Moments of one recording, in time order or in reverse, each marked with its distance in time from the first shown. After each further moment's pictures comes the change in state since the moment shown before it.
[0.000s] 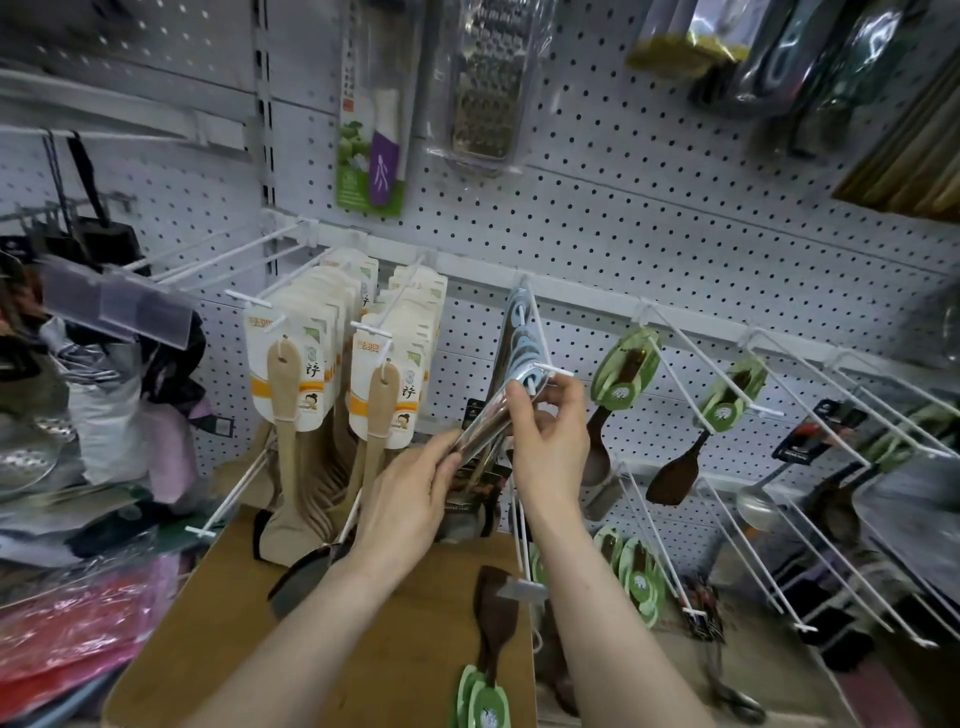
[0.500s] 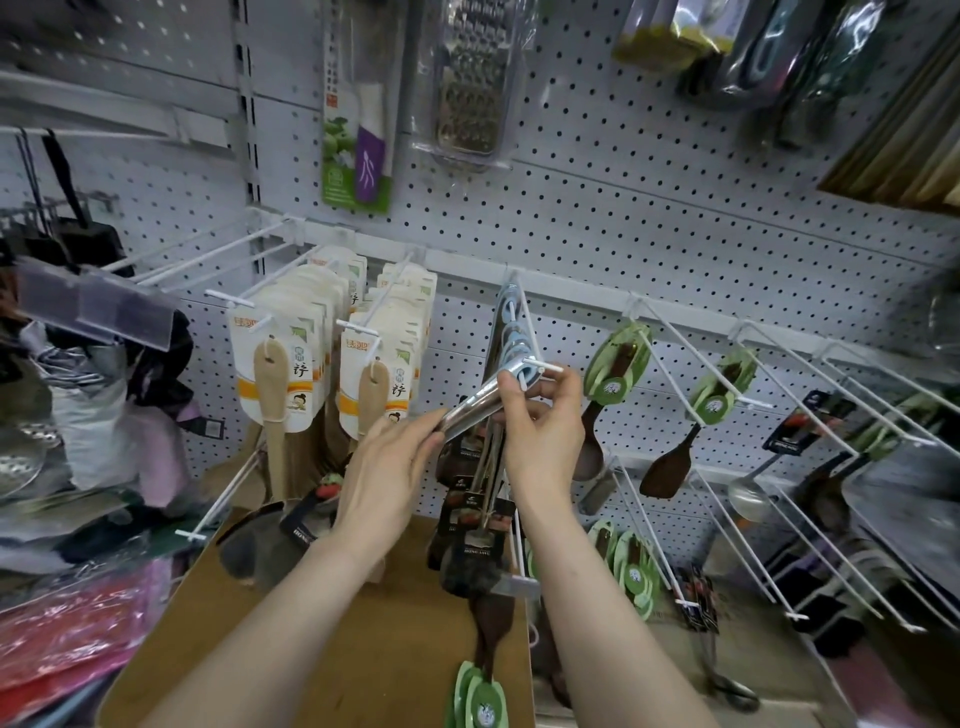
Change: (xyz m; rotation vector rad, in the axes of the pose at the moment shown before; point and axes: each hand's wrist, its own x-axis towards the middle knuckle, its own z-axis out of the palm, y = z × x) left_hand 0.016 0.000 -0.015 0.077 0.142 0.151; right_hand 0.006 -0.001 0.003 -0.004 0.064 0.010
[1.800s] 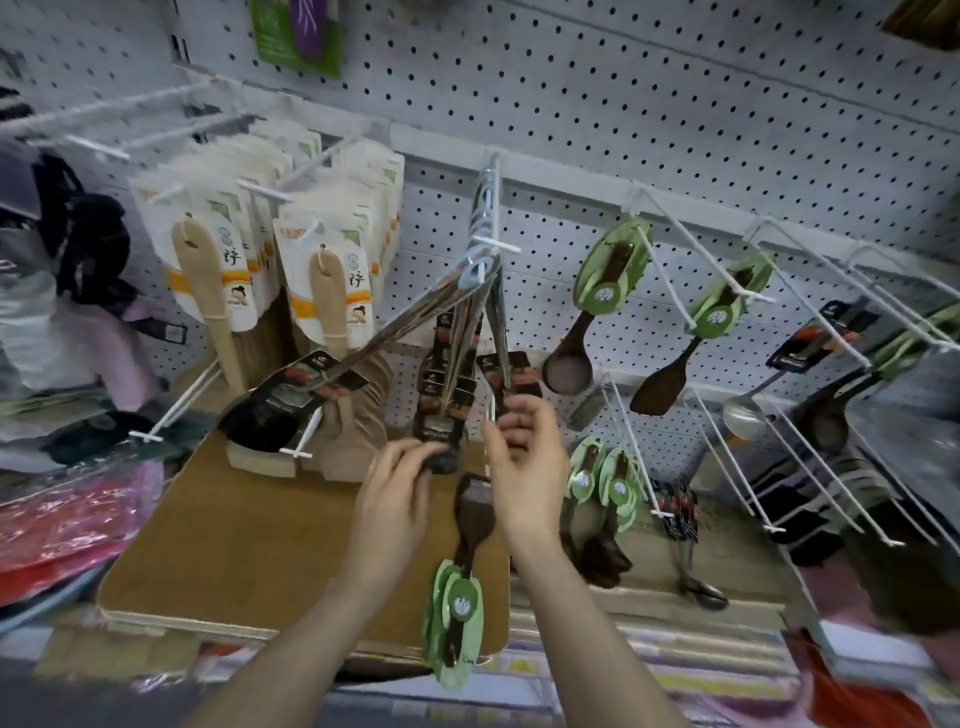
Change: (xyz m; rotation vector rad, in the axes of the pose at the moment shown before) left_hand -0.115 0.008 0.086 -0.014 -0.057 -0.157; right_hand -0.068 0.091 -0.064 -0.120 -0.136 0.095
